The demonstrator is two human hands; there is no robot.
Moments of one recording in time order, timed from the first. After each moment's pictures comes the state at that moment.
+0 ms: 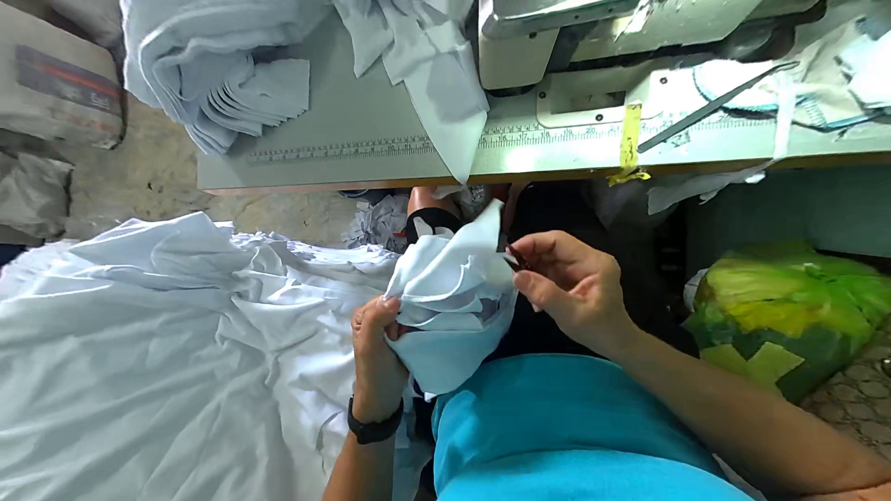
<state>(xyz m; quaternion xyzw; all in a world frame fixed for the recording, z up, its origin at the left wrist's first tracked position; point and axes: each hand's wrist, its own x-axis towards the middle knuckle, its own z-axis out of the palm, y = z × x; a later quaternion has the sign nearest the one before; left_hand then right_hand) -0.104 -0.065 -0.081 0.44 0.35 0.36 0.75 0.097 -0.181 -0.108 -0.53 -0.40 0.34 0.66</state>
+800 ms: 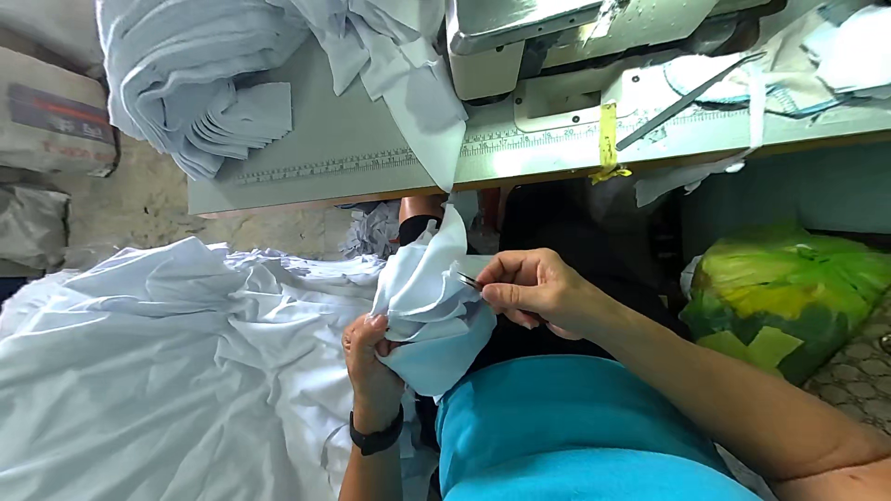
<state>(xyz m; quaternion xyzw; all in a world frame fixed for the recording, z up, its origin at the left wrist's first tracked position) -0.107 -0.064 -0.091 0.45 0.31 0.40 0.74 0.109 -0.172 -0.105 -0.46 -0.25 0.63 0.57</state>
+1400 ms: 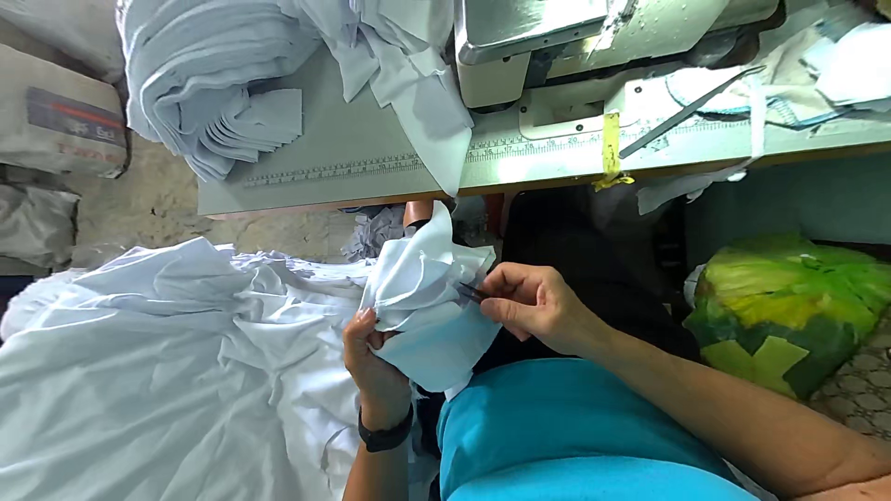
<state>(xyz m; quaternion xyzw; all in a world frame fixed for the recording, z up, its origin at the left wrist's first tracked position) -0.090 -0.068 -0.083 0.36 0.33 0.46 0.74 0.090 -0.178 -0.112 -0.50 -0.29 0.55 0.60</state>
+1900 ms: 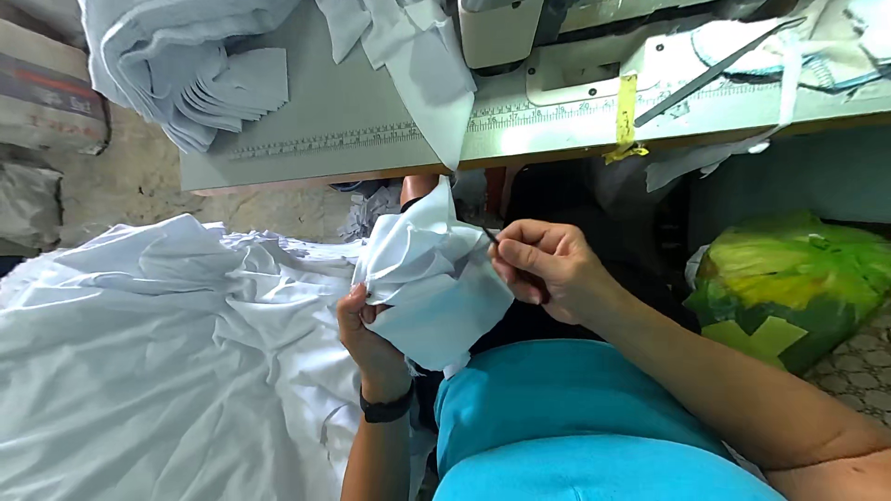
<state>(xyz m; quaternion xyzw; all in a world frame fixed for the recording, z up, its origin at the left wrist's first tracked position) -0.093 -0.065 -0.091 0.35 0.32 0.47 0.75 0.098 -0.172 -0.103 -0.44 -0.25 0.56 0.66</state>
